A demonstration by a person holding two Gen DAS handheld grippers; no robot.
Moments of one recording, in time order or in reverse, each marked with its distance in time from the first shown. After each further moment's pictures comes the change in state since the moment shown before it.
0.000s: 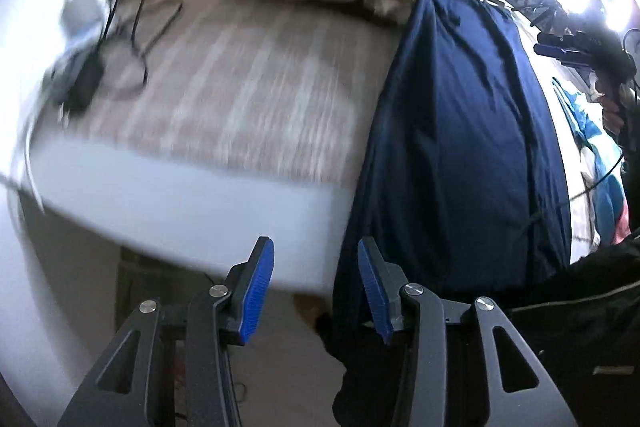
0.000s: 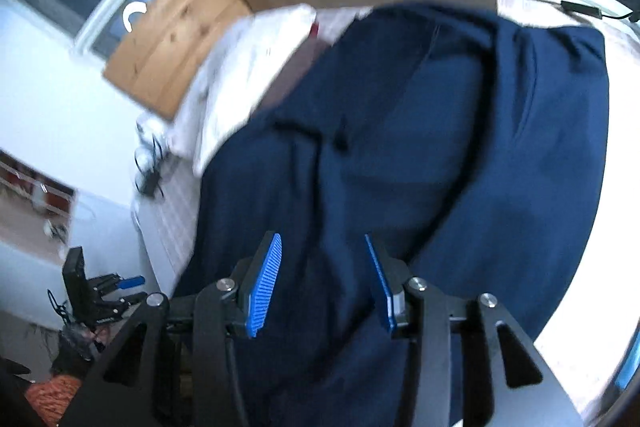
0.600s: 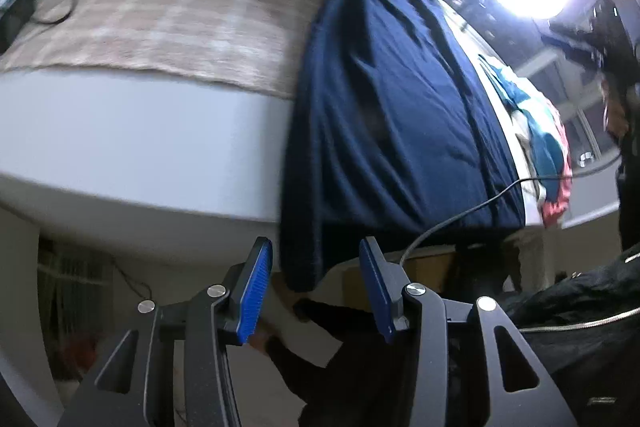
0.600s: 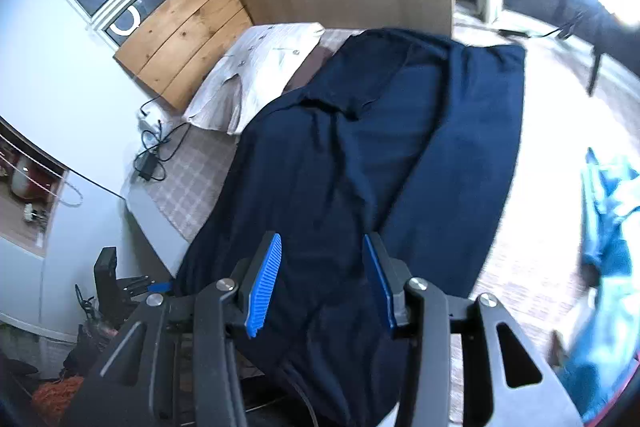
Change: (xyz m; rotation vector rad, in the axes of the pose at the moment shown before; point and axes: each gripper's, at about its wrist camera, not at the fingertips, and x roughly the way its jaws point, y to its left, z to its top) left arm 0.035 0.009 -0.054 0.110 -0.027 -0.310; right arm -0.099 0.090 -0.087 0.005 -0.107 -0.225
